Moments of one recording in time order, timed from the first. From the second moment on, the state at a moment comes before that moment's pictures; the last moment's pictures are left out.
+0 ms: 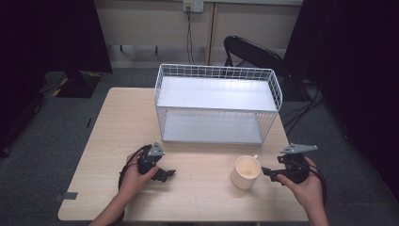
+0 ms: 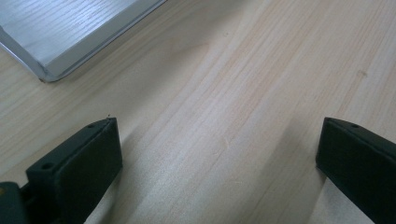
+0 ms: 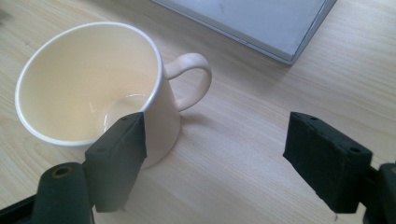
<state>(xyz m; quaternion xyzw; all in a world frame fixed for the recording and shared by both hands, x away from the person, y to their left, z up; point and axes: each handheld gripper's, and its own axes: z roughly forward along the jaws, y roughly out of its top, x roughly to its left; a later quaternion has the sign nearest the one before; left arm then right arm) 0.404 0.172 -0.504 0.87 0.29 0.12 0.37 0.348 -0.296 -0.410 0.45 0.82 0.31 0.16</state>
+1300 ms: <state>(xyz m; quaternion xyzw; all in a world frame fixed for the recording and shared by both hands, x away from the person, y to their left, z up) 0.404 0.172 -0.504 0.87 0.29 0.12 0.37 0.361 -0.253 -0.421 0.43 0.83 0.33 0.11</state>
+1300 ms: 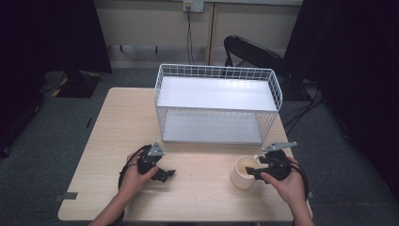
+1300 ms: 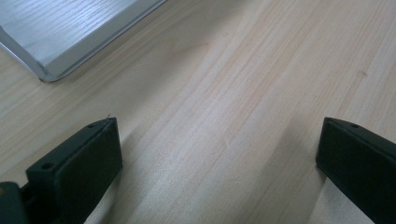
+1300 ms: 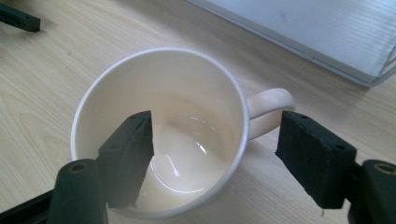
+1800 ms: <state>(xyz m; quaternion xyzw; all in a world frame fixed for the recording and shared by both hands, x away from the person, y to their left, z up) 0.404 0.172 -0.504 0.87 0.29 0.12 0.37 0.365 -0.247 -0.432 0.44 0.83 0.33 0.10</state>
